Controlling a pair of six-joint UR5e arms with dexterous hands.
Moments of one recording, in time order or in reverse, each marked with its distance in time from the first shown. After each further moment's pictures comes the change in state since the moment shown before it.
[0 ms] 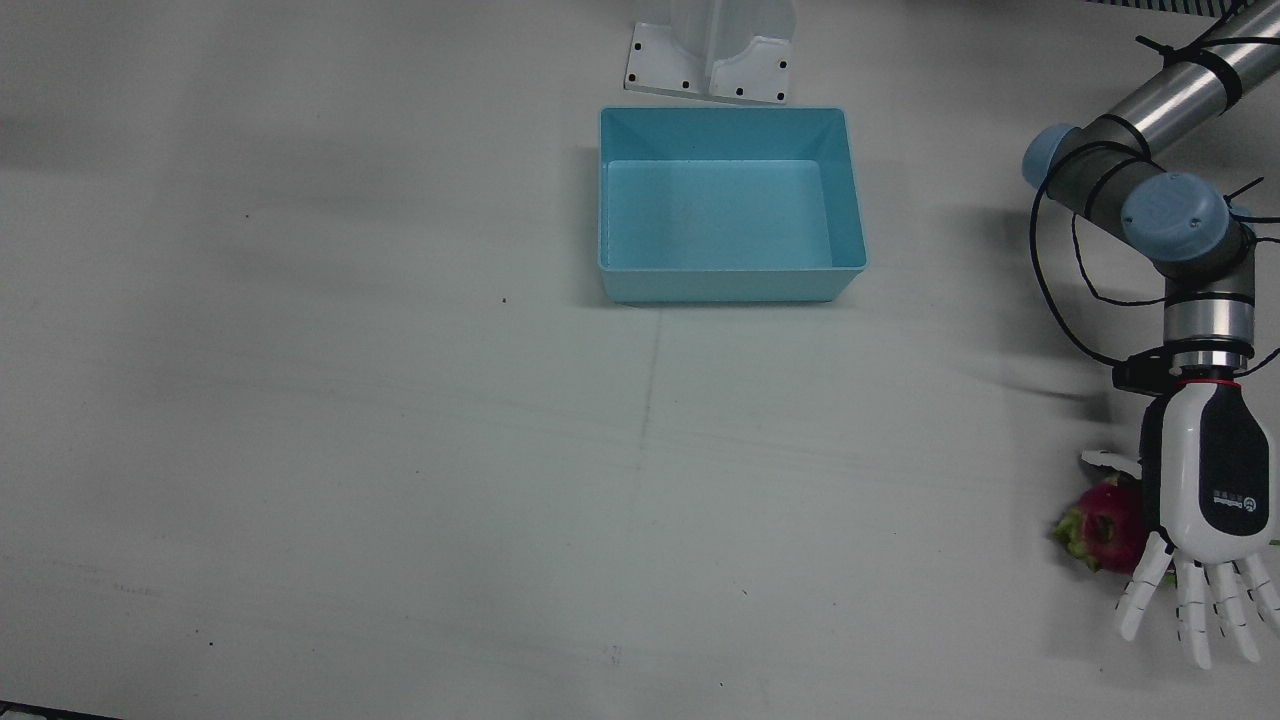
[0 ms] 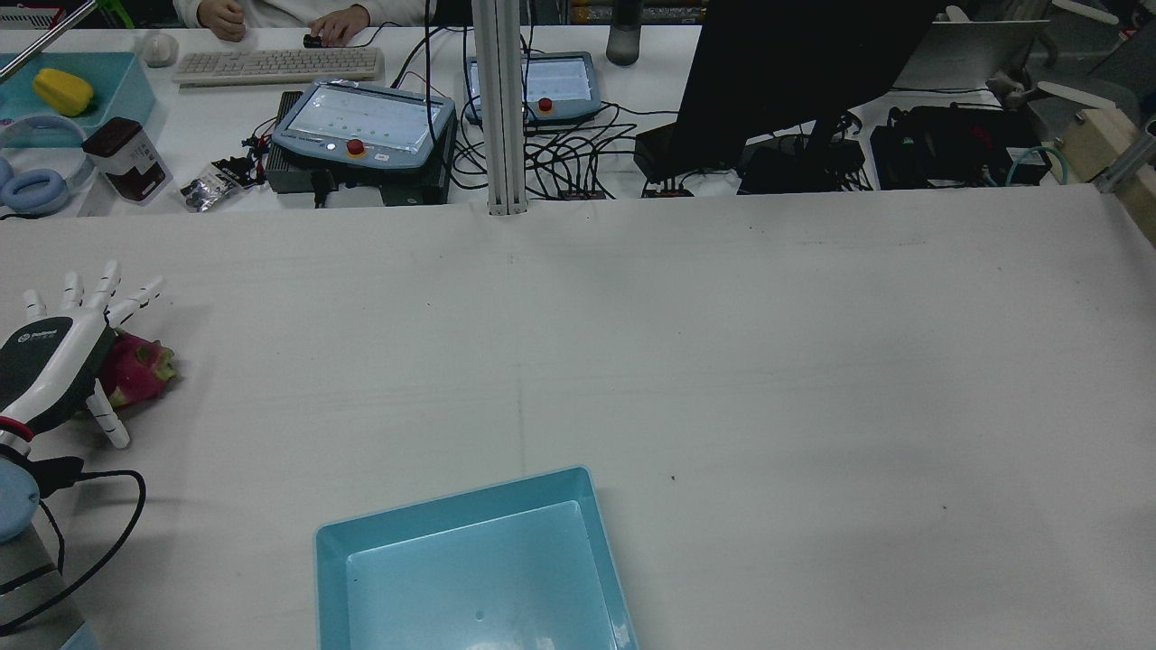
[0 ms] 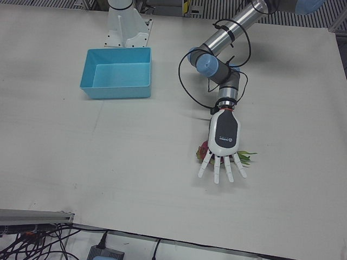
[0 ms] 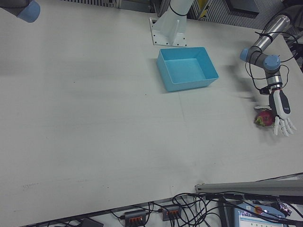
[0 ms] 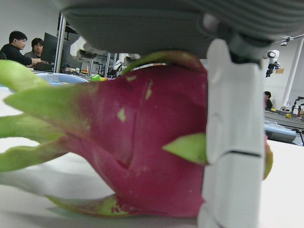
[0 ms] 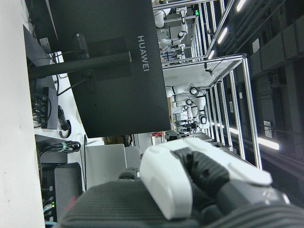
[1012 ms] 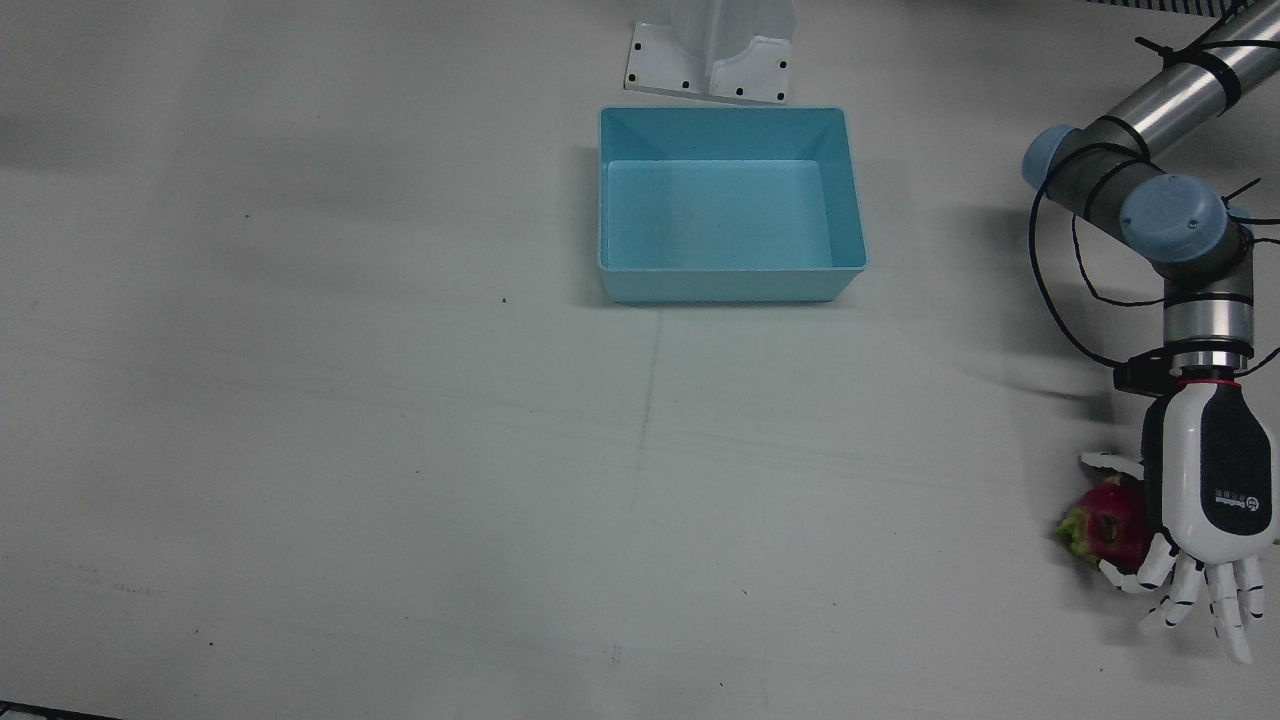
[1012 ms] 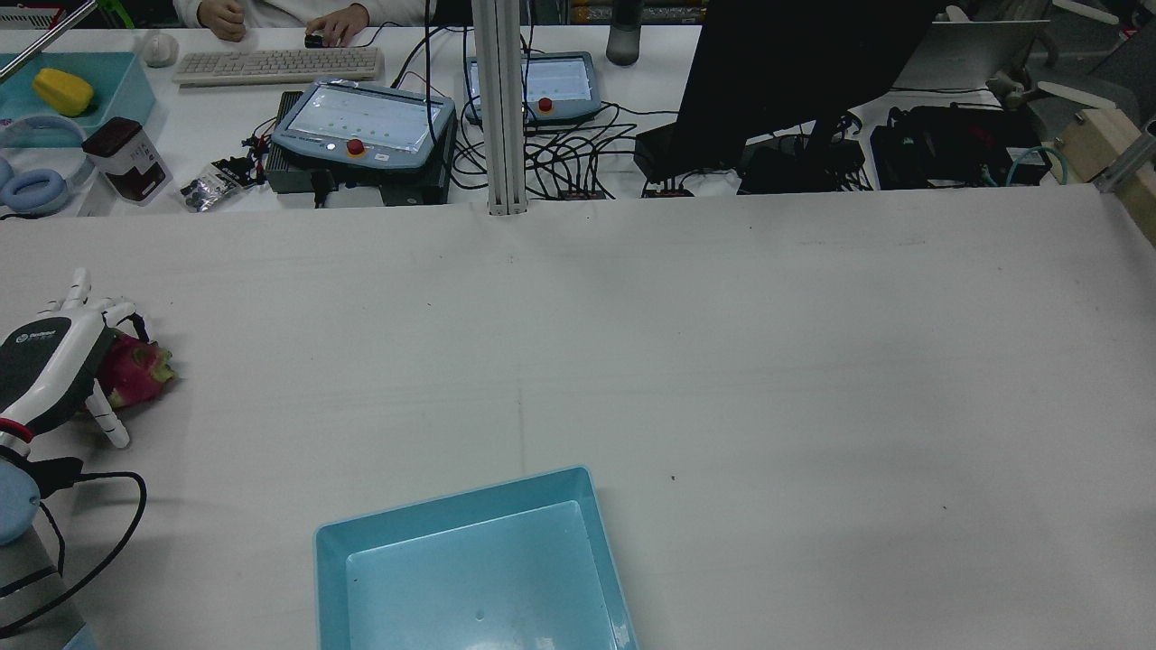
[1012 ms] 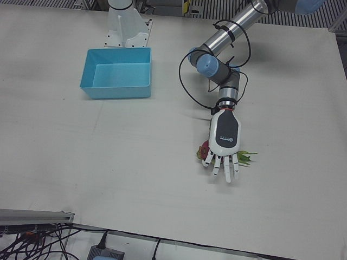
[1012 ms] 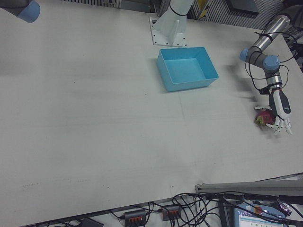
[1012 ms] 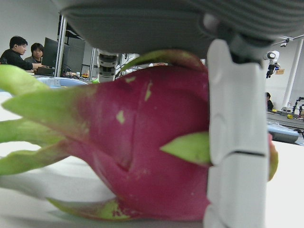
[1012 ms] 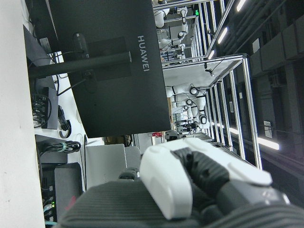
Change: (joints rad) left arm 0.004 0.002 0.004 -0.009 -0.017 0.018; right arm 0.000 0.000 0.000 0.000 0.000 0.000
